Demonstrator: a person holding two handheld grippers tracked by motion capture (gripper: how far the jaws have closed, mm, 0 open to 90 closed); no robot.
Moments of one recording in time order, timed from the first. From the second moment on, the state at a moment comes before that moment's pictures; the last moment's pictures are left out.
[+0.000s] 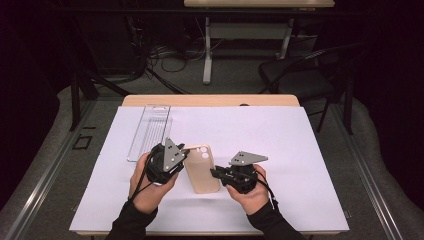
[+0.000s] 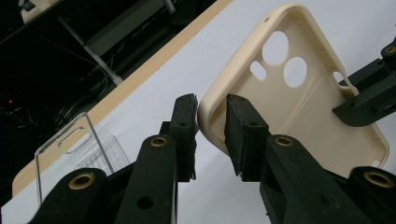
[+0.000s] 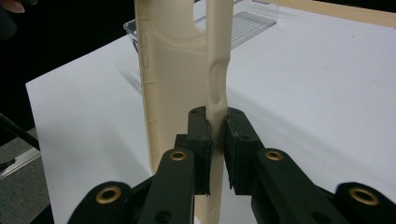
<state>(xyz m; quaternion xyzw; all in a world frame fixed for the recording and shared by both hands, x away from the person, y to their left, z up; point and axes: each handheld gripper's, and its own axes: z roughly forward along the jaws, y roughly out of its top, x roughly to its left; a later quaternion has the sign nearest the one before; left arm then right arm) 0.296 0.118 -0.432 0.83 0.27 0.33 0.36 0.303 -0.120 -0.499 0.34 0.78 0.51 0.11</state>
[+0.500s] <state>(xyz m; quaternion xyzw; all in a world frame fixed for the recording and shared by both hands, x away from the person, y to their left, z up) 0.295 0.117 -0.432 0.84 0.26 0.33 0.35 0.303 -0.119 -0.500 0.34 0.79 0.51 0.10</state>
